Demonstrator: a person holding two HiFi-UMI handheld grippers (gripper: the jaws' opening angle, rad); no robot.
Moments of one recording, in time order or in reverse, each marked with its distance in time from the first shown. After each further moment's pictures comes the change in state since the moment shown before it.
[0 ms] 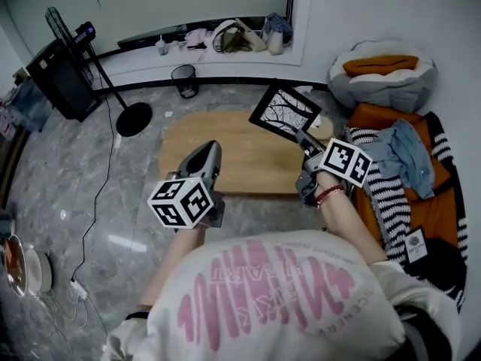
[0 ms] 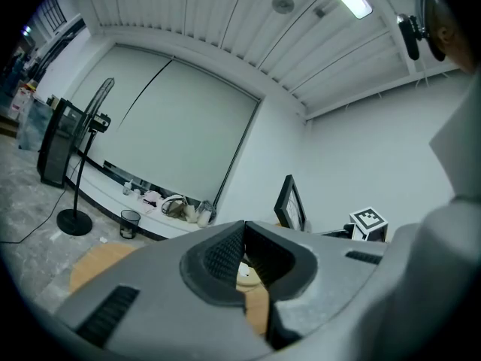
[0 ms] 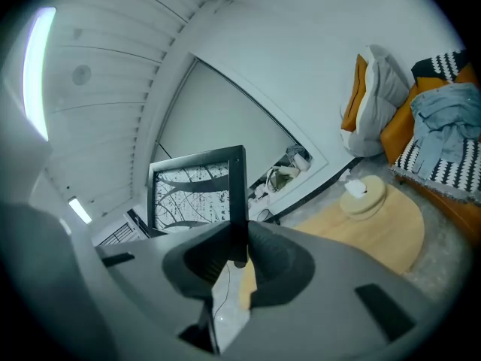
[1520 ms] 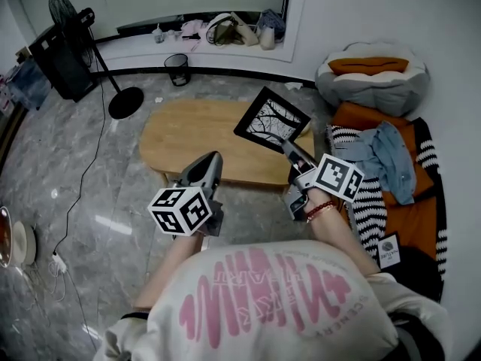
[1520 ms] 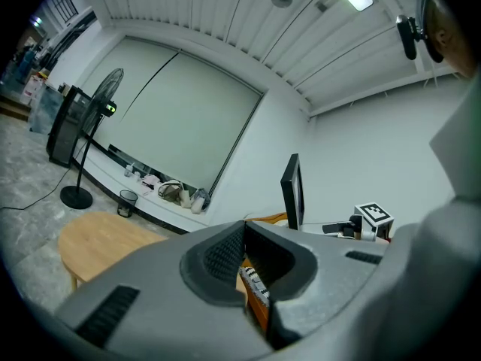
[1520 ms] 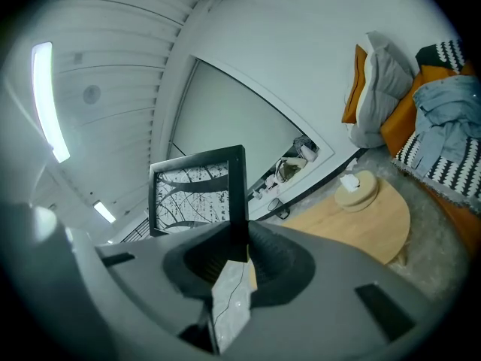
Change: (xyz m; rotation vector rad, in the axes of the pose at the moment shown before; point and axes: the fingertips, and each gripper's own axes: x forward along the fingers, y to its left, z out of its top) left arm 0.001 -0.127 -0.071 -0.080 0.030 0.030; right arm -0.109 -0.028 0.015 0.032 0.084 0.129
